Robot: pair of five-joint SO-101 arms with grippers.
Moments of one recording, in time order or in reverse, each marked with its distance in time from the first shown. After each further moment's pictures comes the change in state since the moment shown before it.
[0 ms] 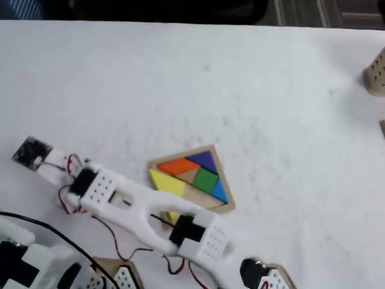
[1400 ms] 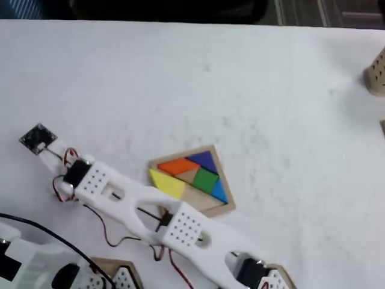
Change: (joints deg) left arm -3.4 7.0 -5.1 -0.8 0.2; right arm 2.7 23.9 -33.8 13.0 -10.5
